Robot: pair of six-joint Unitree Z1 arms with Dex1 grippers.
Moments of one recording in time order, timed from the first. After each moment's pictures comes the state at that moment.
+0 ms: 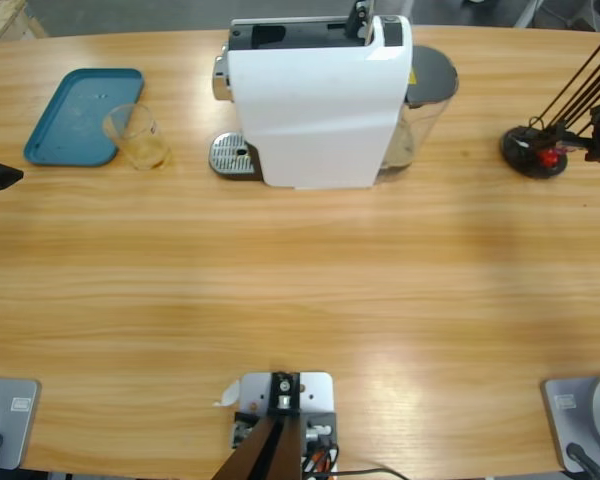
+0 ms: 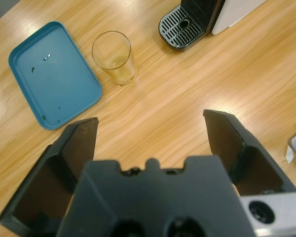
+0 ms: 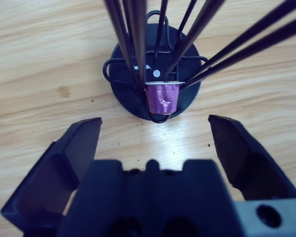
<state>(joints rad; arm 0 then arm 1) -0.65 1.09 -0.99 0.73 0.11 0.03 0.16 1.58 -0.87 0.41 -0.19 0.28</state>
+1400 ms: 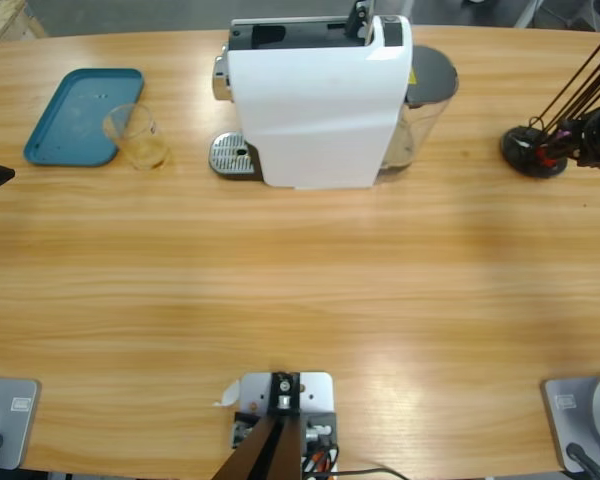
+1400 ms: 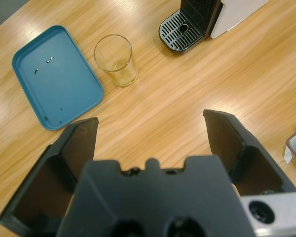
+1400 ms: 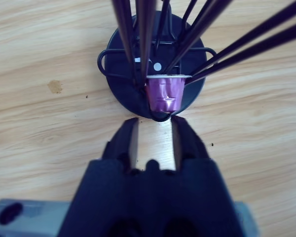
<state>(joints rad) -0.65 1.07 -0.99 0.73 0.11 0.03 0.16 1.62 -0.87 0.41 -0.19 0.28</state>
